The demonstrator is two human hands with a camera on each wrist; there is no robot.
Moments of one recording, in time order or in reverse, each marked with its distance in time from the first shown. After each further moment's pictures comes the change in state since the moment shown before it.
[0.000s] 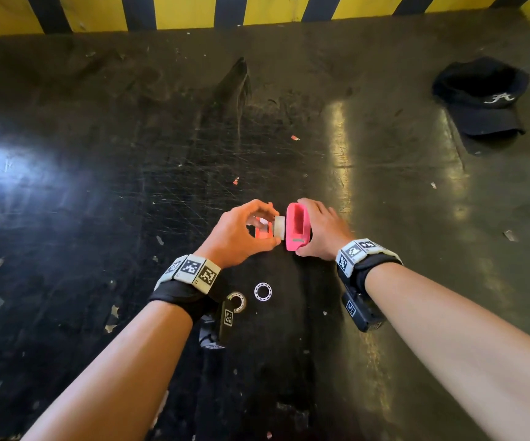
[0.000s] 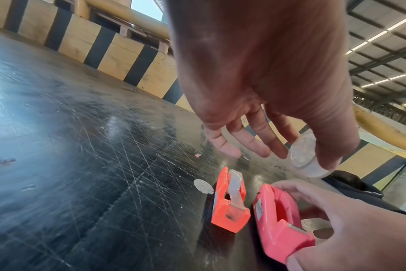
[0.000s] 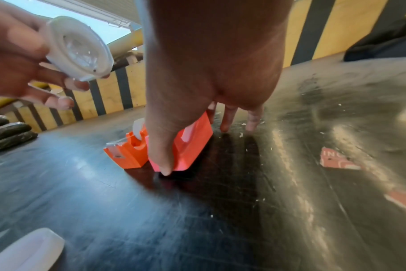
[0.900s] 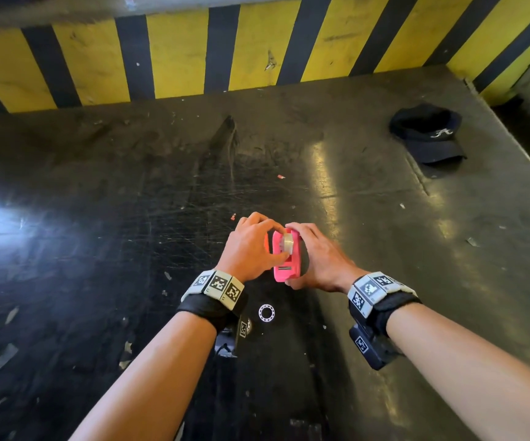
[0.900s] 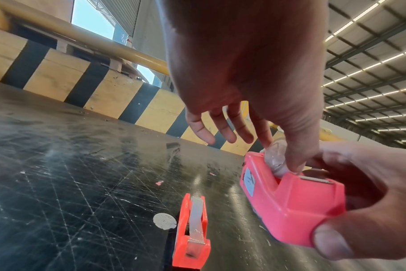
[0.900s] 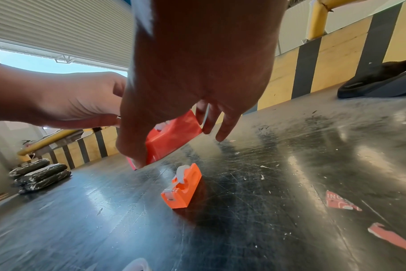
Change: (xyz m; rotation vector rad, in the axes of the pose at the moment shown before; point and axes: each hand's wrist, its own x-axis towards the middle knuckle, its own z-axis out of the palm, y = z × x) left_hand -0.003 0.045 -0.003 0.388 0.098 0.145; right_hand -0.081 -0.036 -0.035 0.238 0.198 -0.189
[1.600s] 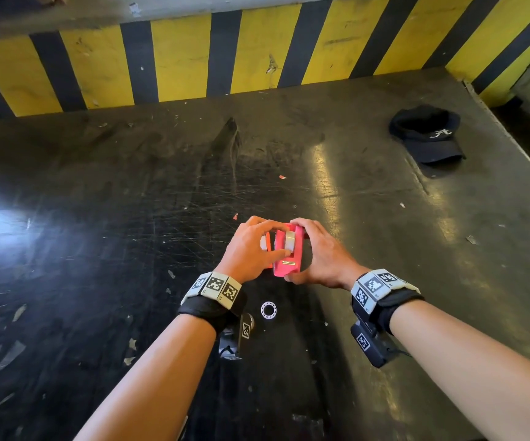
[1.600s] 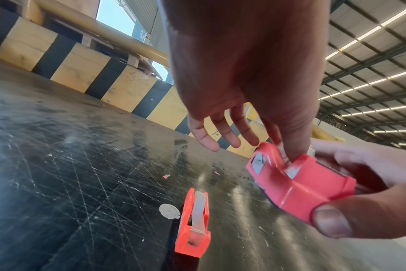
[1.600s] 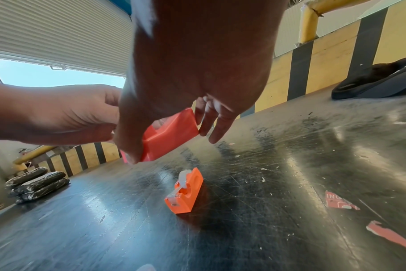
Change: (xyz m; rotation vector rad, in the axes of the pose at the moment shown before) left_hand -0.011 -0.004 -0.002 -0.176 -0.035 -0.030; right_hand -0.008 -0.005 -0.002 0.108 0.051 -0.021
